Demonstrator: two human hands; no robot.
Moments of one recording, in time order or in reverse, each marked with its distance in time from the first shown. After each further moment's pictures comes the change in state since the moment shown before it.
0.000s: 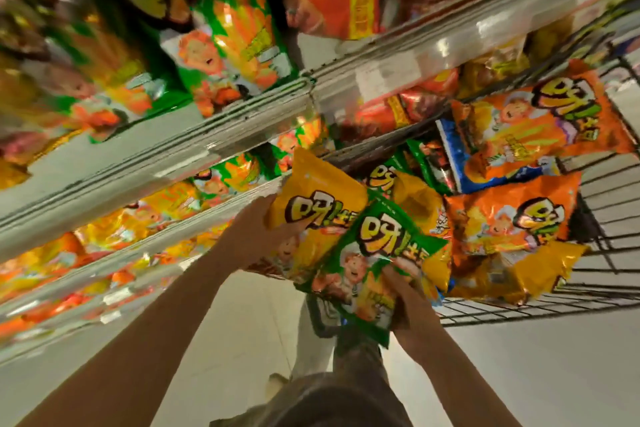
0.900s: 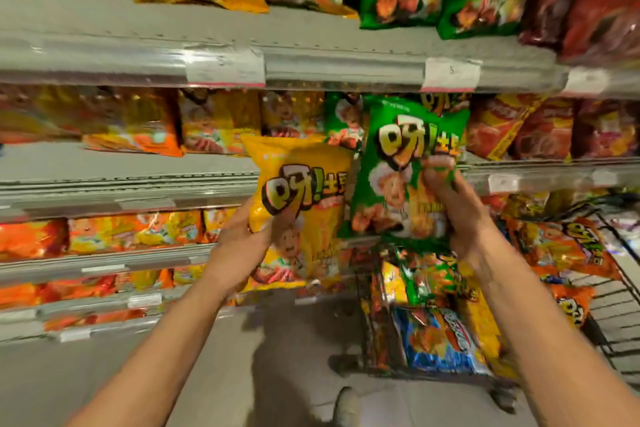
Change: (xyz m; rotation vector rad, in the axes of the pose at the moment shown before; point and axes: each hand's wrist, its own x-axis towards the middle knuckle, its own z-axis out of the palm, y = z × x) left_hand -0.198 -0.170 -0.178 -0.717 0.522 0.308; right_hand -0.136 -0.001 0.301 -0.621 -0.355 -0.739
